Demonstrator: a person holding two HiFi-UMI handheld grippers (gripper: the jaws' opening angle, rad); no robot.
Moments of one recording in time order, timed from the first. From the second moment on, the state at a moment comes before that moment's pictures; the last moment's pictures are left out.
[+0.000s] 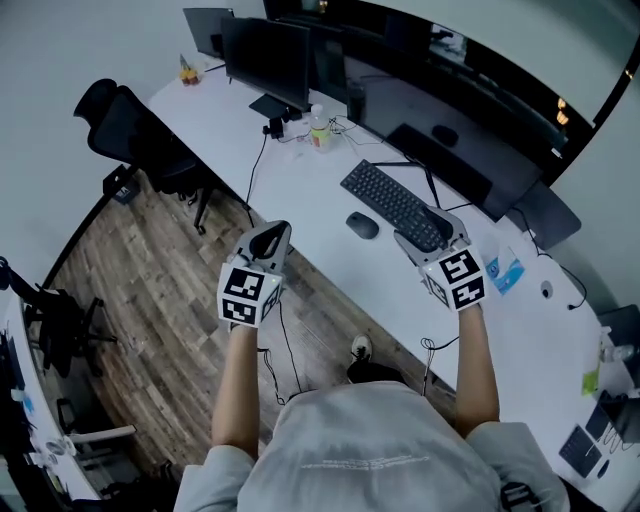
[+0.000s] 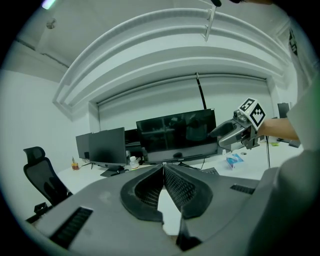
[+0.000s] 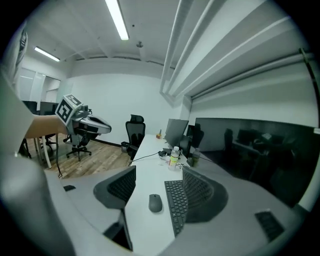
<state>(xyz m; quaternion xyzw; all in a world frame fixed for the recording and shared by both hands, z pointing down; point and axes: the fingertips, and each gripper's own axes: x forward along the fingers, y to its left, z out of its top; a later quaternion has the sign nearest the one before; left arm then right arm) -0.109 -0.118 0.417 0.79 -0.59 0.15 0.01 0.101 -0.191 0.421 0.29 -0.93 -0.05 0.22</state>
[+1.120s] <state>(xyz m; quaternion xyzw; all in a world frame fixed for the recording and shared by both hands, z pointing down) -0.169 -0.287 0.517 0.83 -0.51 0.19 0.10 0.021 -0.298 0.612 0.24 -0.89 0.09 0.37</state>
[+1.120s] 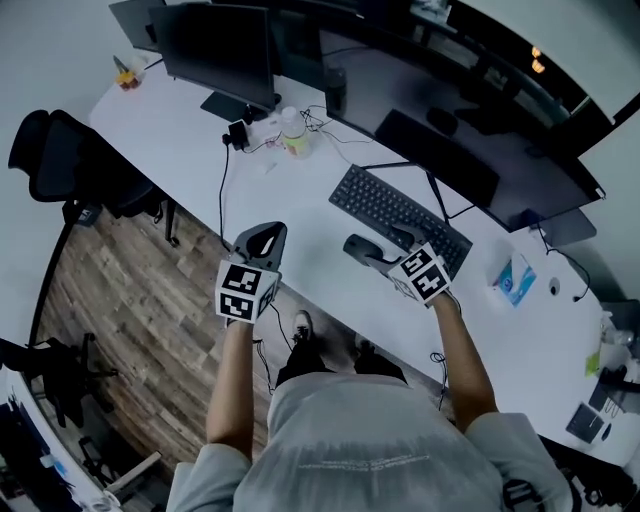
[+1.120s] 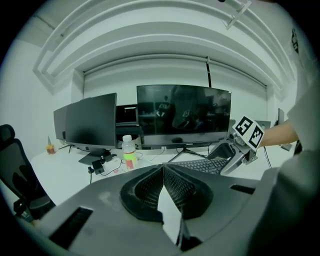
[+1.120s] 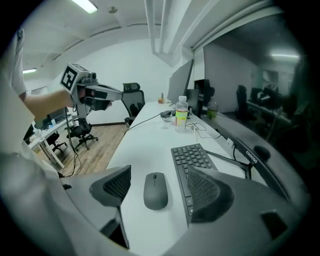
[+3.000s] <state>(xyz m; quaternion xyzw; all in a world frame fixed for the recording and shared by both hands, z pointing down) -0.187 -0.332 0.557 0.89 -0.40 0.19 0.13 0.014 -0.305 0.682 0.34 -0.84 0.15 0.39</state>
